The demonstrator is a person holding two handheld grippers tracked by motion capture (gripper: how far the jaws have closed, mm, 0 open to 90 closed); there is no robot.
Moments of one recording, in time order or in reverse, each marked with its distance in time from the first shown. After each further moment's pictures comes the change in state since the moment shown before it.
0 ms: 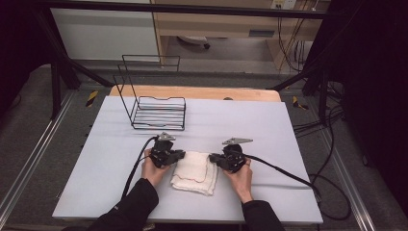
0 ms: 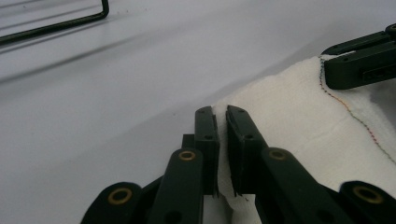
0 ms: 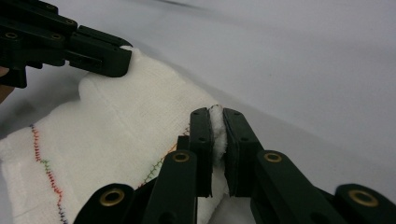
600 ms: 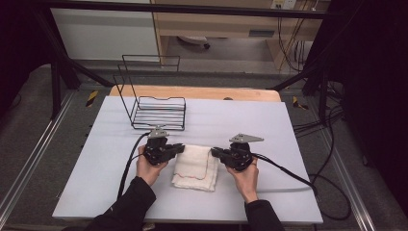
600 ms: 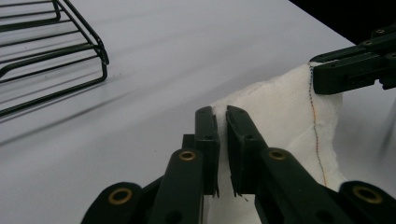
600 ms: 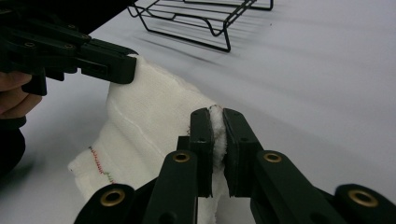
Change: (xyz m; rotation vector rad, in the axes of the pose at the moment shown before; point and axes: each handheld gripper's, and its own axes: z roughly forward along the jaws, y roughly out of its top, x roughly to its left) left arm -0.014 0.015 -0.038 -0.141 -0.046 0.035; right arm 0.015 0.016 -0.041 -0.151 0.039 -0.051
